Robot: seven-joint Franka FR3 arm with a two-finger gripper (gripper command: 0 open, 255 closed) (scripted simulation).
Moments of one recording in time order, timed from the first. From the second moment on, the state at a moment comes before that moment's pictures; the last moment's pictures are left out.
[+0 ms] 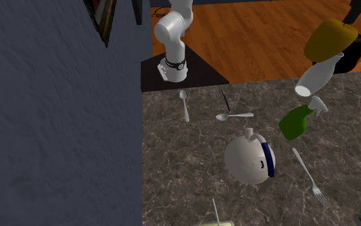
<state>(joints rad) 0.42 0.27 0.18 -1.11 -0.28 1.39 0.62</state>
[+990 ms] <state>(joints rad) 0.49 0.35 0.21 -1.13 -0.30 1.47 0.73</state>
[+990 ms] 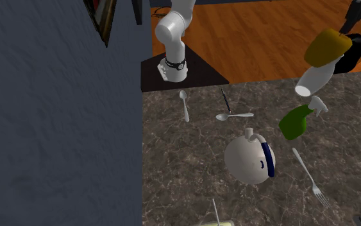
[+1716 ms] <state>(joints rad) 0.46 0.29 0.21 -1.37 -0.28 1.64 0.77</state>
